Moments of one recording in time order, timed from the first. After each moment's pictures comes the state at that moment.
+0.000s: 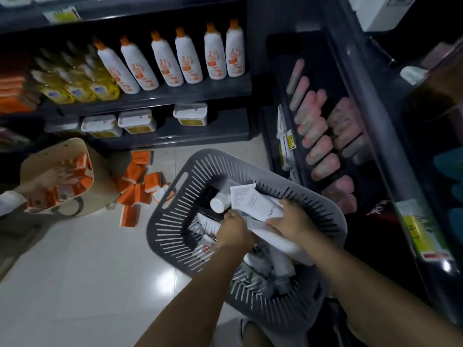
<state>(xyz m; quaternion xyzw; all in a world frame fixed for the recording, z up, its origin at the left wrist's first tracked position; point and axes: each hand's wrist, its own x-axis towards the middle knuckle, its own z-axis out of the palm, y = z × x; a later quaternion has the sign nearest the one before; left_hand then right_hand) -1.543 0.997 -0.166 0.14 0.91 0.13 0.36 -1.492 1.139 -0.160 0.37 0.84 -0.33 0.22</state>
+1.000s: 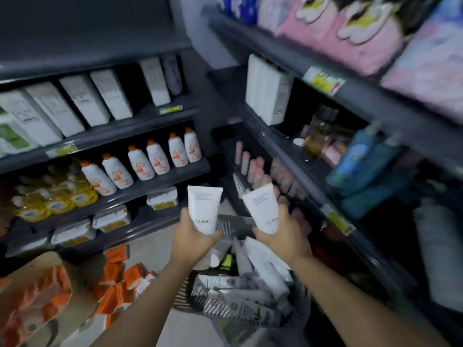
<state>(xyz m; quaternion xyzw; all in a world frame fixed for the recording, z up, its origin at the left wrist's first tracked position) -1.613 0.928 0.023 0.24 0.84 0.45 0.20 -1.461 1.076 0.016 0.46 0.84 -0.29 -0.11</state>
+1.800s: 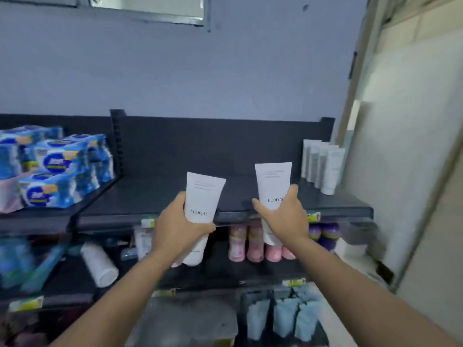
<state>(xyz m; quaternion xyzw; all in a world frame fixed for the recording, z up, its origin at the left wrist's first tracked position) -1.100 0.864 0.299 0.75 0.44 0.41 0.28 -0.892 0.785 0.302 0.76 0.41 0.05 -0.50</state>
